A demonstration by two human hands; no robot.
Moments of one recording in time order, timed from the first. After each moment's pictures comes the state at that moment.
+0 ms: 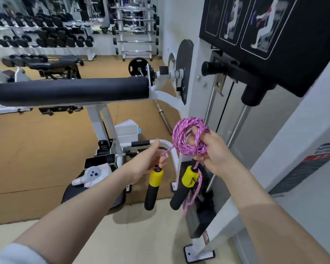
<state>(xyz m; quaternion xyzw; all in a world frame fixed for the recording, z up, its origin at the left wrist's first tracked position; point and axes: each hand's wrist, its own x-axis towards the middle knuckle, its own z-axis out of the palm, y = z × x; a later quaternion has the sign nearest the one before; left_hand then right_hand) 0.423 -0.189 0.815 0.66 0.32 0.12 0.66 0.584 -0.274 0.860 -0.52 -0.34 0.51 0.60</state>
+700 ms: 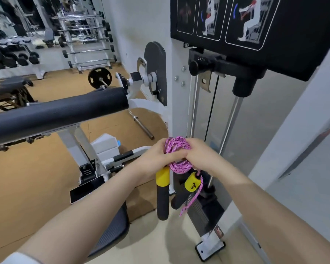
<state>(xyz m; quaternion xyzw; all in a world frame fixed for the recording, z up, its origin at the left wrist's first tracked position) 0.441 -0.148 0.835 0.73 0.23 0.11 0.64 0.557 -0.235 0.841 -0.75 -0.46 0.30 0.36</state>
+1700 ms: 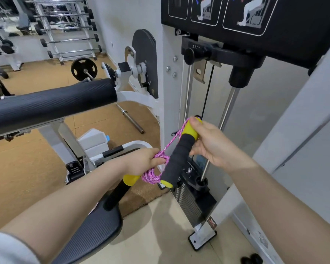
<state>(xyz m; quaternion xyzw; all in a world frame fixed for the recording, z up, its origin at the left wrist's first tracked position) 0.438 -0.094 0.798 0.92 0.19 -0.11 0.32 0.574 -0.243 0.847 -0.58 -0.23 0.43 0.65</state>
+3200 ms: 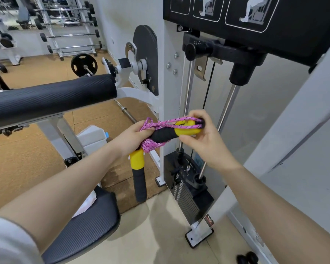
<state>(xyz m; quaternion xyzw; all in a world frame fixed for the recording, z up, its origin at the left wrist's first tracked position) 0.438 -0.091 0.827 0.74 0.26 0.11 0.61 0.562 -0.257 0.836 -0.56 -0.49 0.23 0.62</state>
